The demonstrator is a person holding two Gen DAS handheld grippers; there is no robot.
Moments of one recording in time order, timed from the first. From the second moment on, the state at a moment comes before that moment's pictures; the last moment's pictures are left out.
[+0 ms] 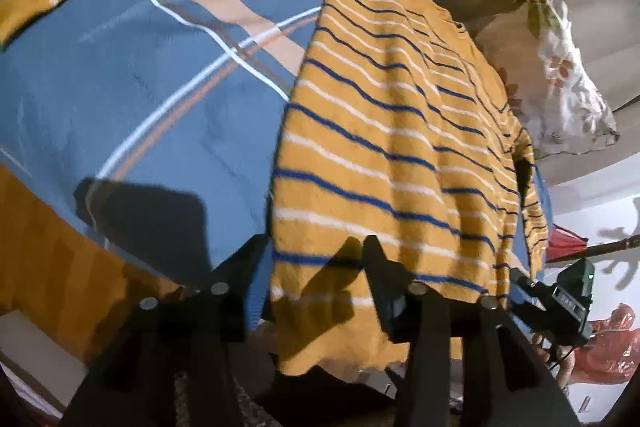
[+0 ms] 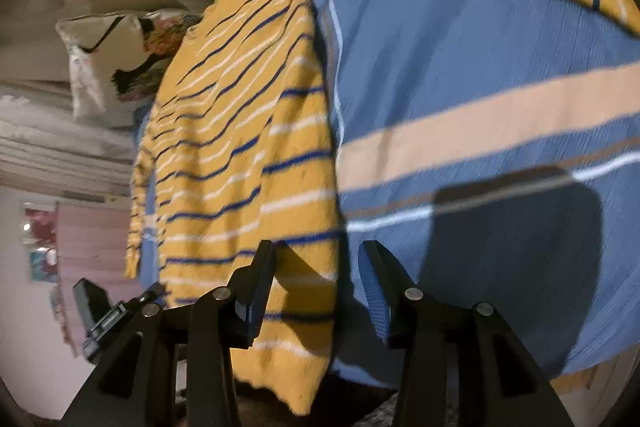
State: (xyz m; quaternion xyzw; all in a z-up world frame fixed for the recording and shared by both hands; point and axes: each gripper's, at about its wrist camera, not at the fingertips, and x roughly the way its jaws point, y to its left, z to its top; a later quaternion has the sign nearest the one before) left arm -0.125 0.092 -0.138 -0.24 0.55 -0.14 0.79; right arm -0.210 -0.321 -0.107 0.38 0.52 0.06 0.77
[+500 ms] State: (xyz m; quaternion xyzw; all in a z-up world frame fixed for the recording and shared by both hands) left arm -0.153 0.107 -0.124 -0.26 0.56 -0.10 0.78; right arm -0.244 -0.277 -0.093 0.30 0.54 0.15 0.77
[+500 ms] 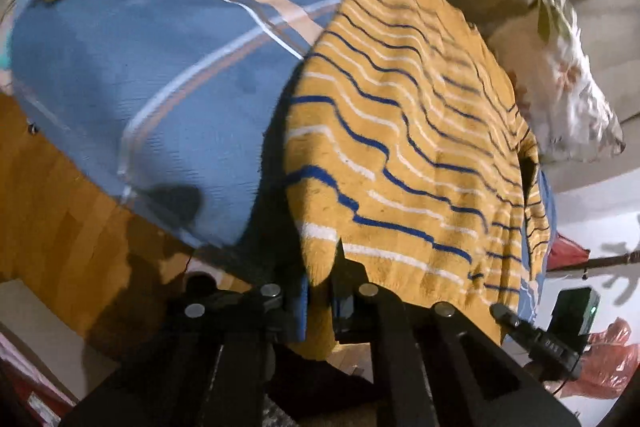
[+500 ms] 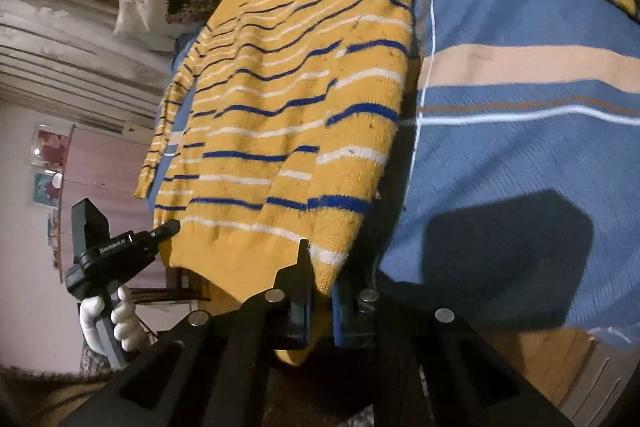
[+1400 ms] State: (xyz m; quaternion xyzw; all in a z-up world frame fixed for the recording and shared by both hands) left arm -0.143 0.133 -0.065 -0.24 0.48 -0.05 0.84; right arm -0.261 -0.490 -0.104 0.55 0.34 -0.15 0.75
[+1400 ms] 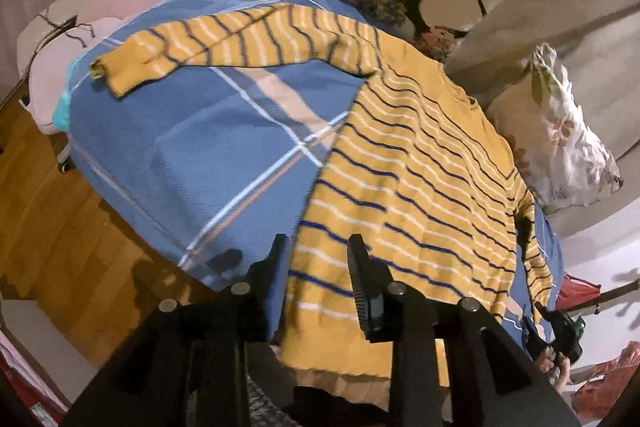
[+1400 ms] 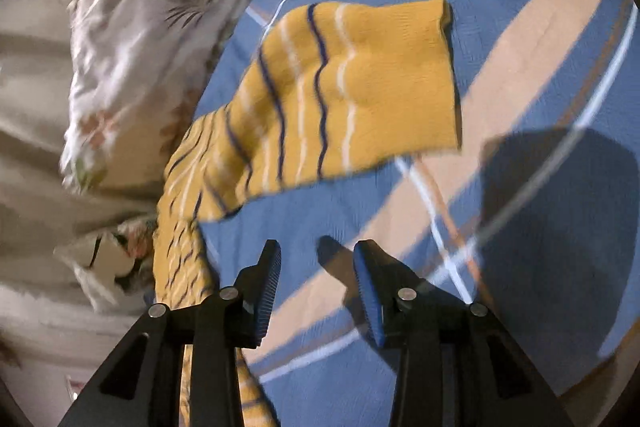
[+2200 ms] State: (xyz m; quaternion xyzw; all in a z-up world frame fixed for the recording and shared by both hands) left arm -0.057 0.095 -0.040 -0.21 0.46 -0.08 0.86; right arm -0.200 -0.572 0.024 0.37 0.27 -0.30 0.84
